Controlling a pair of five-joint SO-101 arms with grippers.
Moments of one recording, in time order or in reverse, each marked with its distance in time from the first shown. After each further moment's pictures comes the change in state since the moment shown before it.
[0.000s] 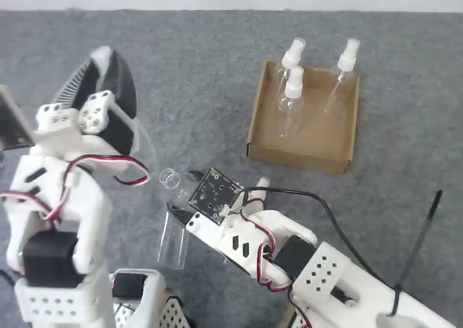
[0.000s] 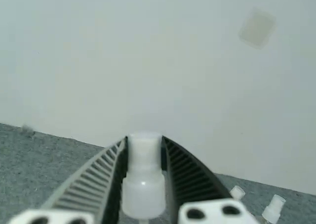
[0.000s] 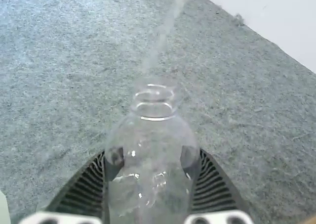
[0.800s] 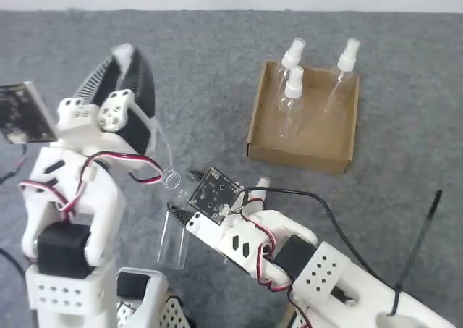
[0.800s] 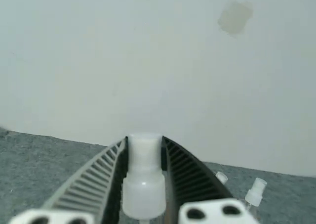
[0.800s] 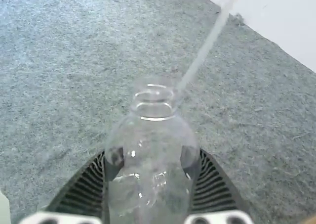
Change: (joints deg) left arm 5.1 0.1 4.0 -3.1 -0.3; right arm 0.0 0.0 0.0 0.0 -0.2
